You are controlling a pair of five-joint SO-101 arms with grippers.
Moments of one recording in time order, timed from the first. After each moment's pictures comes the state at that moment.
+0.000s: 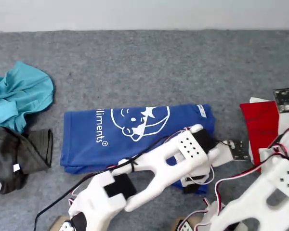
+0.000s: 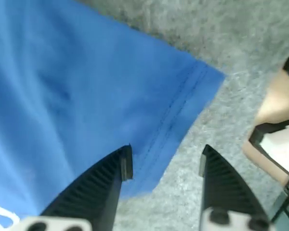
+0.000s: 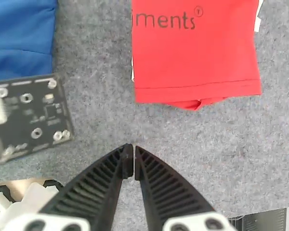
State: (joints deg) left arm 55.7 32.0 -15.8 93.8 -14.2; right arm 40.0 -39.3 14.2 100.5 43.4
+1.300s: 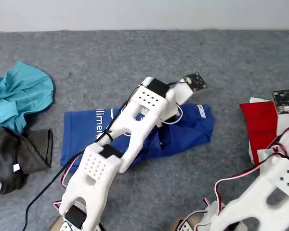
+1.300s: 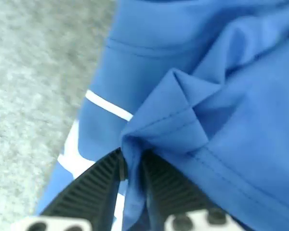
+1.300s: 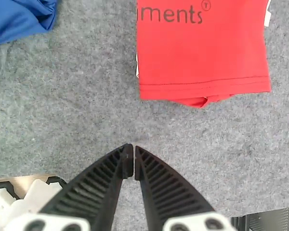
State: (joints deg) left arm 29.9 48.0 -41.6 87.5 -20.0; right arm 40.0 -39.3 15.7 100.5 43.4
